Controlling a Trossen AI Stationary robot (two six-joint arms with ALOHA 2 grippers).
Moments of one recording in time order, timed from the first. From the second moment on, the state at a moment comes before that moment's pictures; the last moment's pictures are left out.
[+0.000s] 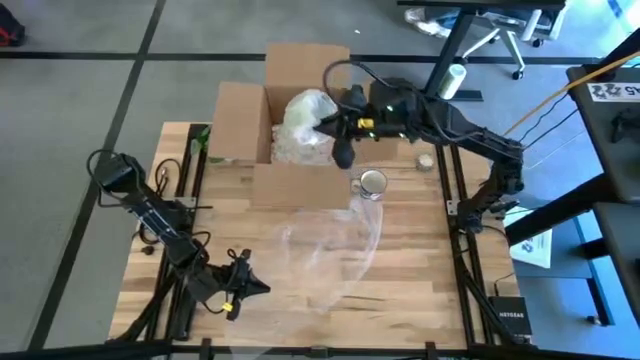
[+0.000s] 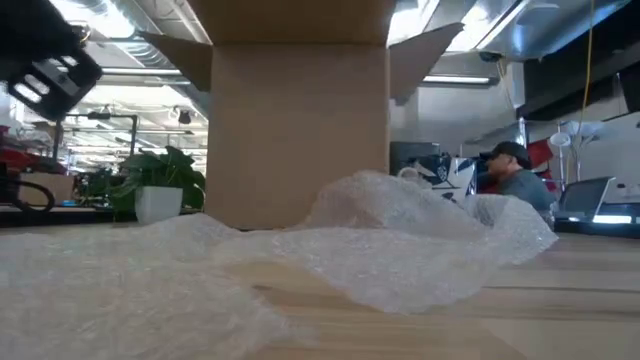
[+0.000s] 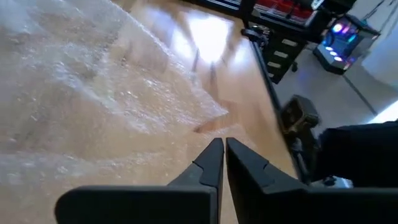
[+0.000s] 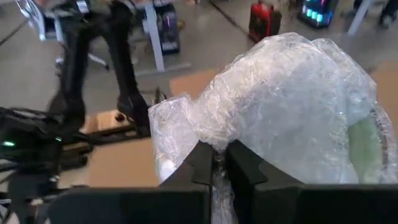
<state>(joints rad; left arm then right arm) -0.84 1.44 0.51 0.46 -0.66 -0.62 -0.23 1.69 2.03 -0.74 -0.03 0.07</state>
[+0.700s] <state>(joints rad) -0.57 1.44 0.51 0.48 -0.39 -0.49 -0.43 2.03 2.20 -0.80 -0.24 -0.01</state>
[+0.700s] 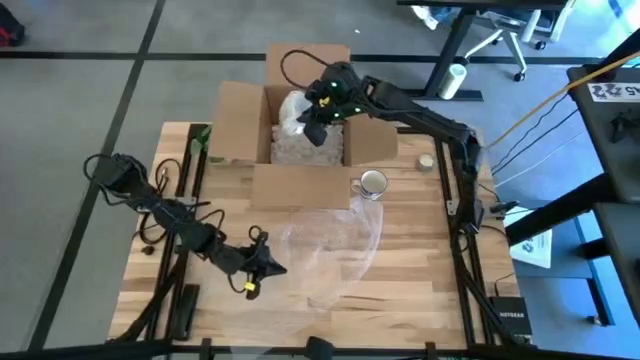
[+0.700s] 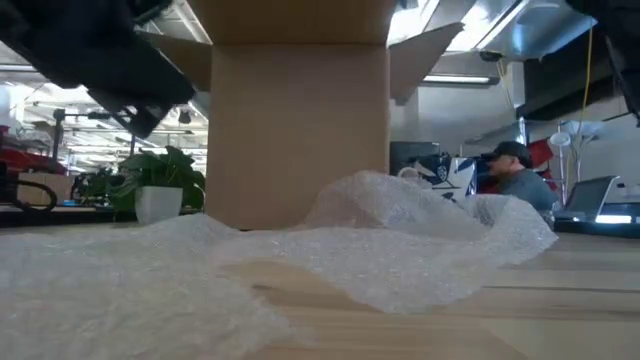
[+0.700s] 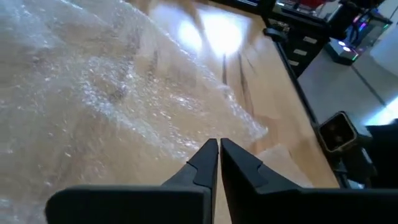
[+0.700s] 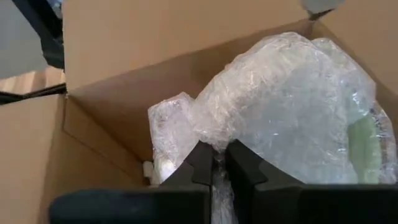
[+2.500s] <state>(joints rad) -0.56 1.43 0.51 0.55 -0.37 -0.48 -0.43 2.21 2.34 -1.01 -0.36 -0.08</state>
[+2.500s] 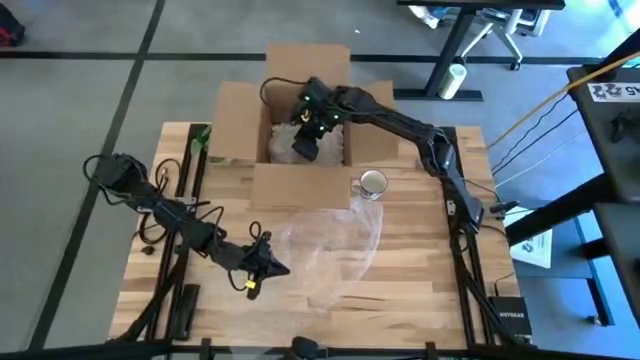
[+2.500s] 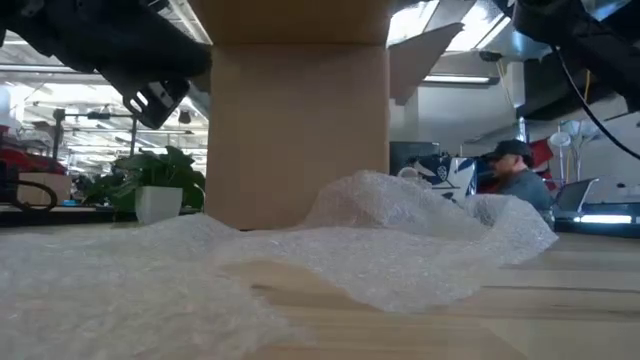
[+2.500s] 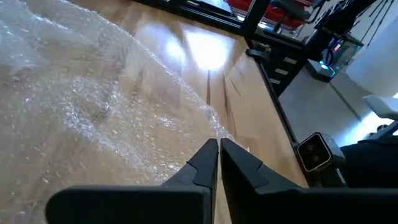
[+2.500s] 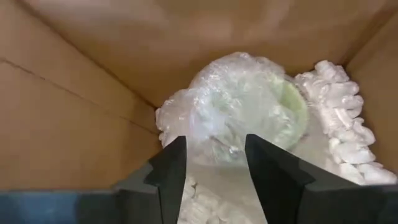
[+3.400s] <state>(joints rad) -0.57 1.44 0.51 0.54 -0.37 -0.51 -0.18 1.83 2.34 -1.48 -0.07 -0.02</state>
